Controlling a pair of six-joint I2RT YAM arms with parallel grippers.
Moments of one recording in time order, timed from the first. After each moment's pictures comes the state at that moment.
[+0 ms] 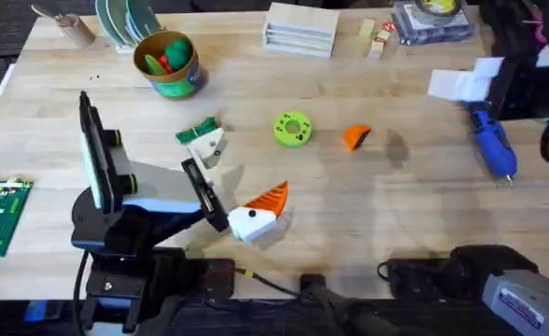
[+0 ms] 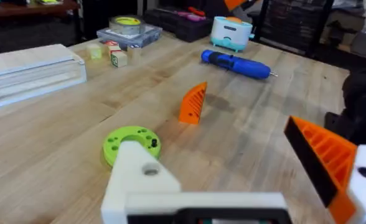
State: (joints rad) left arm -0.05 0.01 0.01 -0.06 0.99 -0.08; right arm 0.00 0.87 0.95 -0.83 -0.06 0.01
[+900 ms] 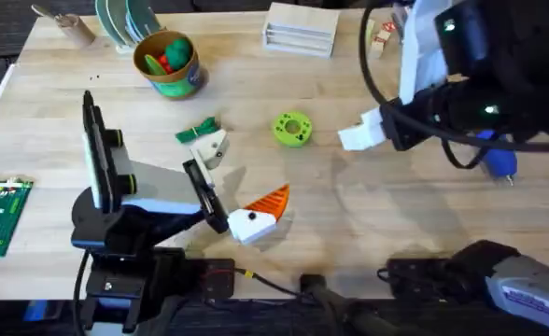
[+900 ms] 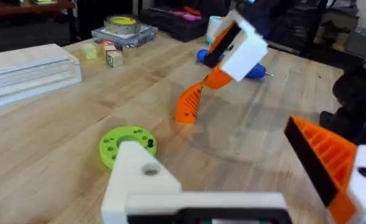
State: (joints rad) left arm -0.05 0.01 0.01 -0.06 1.02 -0.09; right arm 0.45 1.13 0.95 -0.85 -0.04 0.01
